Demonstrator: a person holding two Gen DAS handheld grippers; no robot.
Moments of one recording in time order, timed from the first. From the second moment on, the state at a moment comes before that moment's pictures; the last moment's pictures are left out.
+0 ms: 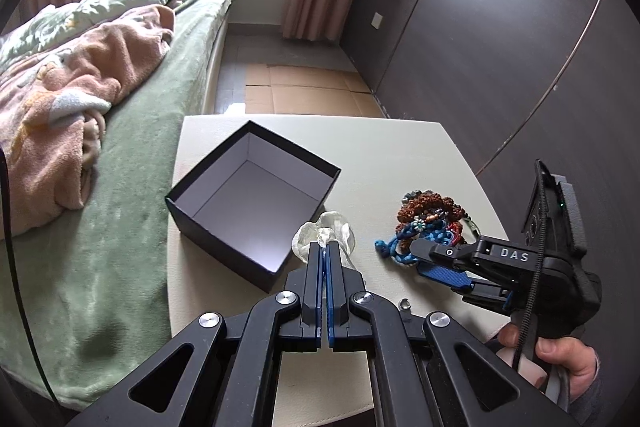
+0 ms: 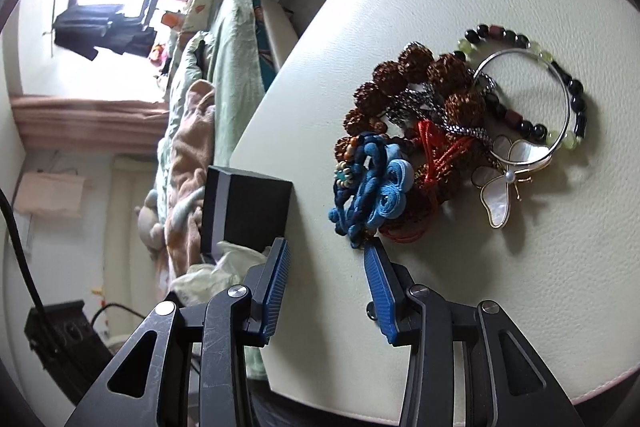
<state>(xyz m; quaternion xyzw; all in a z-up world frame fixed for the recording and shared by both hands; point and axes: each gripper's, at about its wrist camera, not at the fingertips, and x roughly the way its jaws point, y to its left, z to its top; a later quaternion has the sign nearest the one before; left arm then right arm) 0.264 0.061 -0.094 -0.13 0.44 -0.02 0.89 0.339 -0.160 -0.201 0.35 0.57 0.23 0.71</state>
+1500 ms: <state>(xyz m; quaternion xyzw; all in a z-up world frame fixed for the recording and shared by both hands) 0.305 0.117 -0.076 -0.17 0.45 0.00 0.87 0.342 -0.143 -0.201 0.30 0.56 0.20 0.75</state>
